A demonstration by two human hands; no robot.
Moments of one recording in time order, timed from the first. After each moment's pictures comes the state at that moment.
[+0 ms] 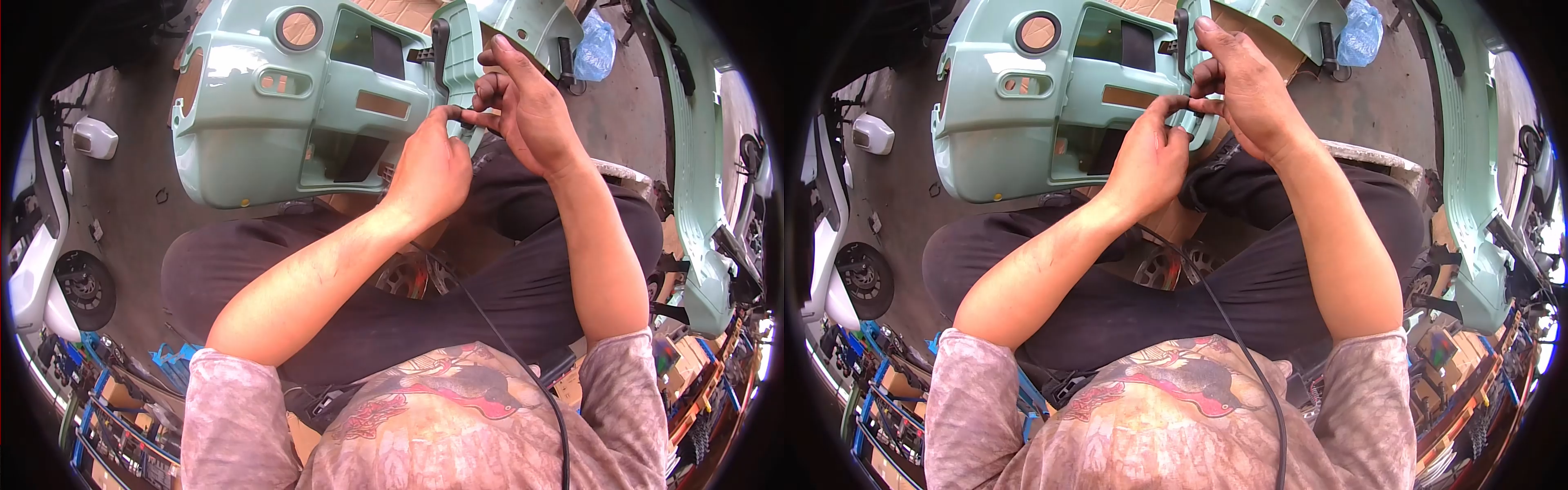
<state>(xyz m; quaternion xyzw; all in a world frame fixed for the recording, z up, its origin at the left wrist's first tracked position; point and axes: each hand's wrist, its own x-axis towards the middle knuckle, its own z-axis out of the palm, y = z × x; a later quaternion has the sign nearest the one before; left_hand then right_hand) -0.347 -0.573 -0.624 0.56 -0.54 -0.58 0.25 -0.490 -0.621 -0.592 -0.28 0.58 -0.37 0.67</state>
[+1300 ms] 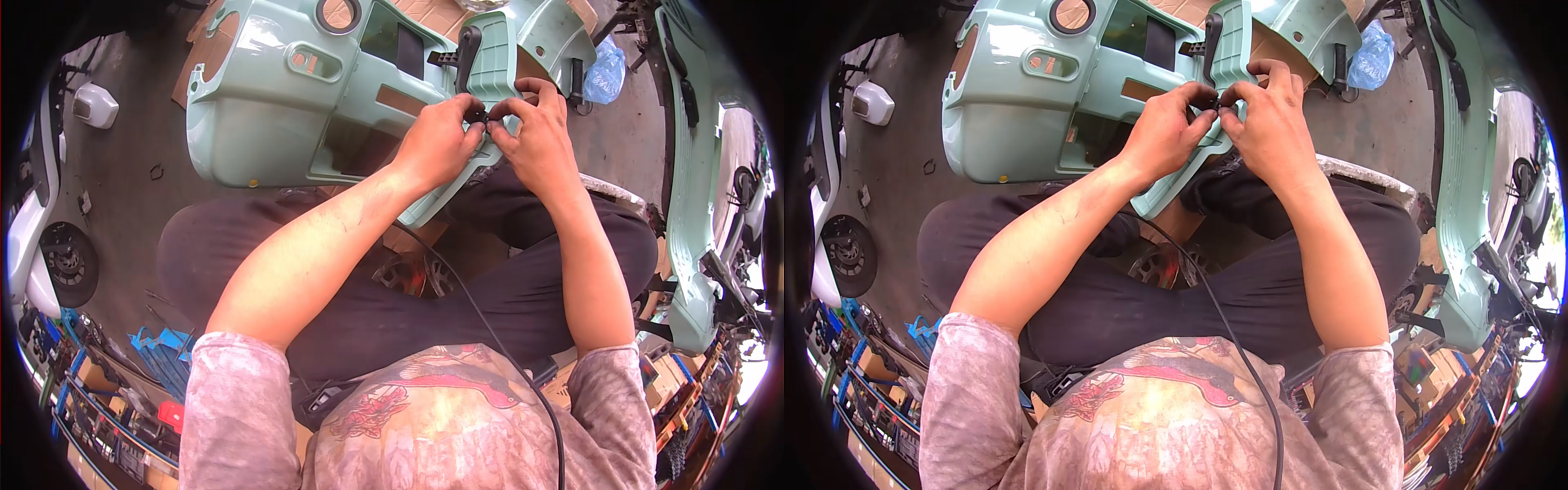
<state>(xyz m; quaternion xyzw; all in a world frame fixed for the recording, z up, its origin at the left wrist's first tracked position) -0.333 -0.594 -0.672 0.50 -0.61 -0.52 0.32 -0.488 -0.598 -0.608 -0.76 0.62 -0.09 0.17</state>
